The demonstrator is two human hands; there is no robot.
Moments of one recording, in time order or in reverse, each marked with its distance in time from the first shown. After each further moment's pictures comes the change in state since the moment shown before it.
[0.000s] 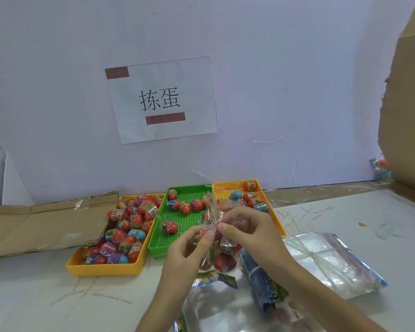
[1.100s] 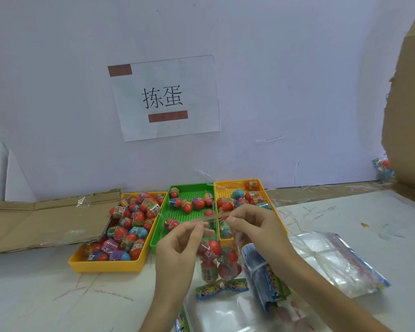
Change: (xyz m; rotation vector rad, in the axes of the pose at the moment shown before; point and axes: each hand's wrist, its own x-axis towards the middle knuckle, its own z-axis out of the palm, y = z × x) left_hand -0.001 0.002 -0.001 0.064 0.219 0.172; right_hand 0.005 -0.003 -0.004 0.015 0.030 0.103
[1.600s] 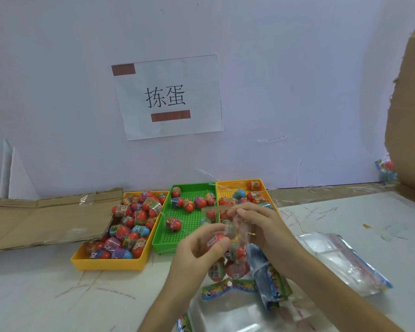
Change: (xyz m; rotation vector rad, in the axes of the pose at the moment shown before) left_hand -0.004 0.005 0.003 -0.073 -0.335 -0.176; right_hand 0.006 0.001 -0.008 0.281 -0.061 0.170
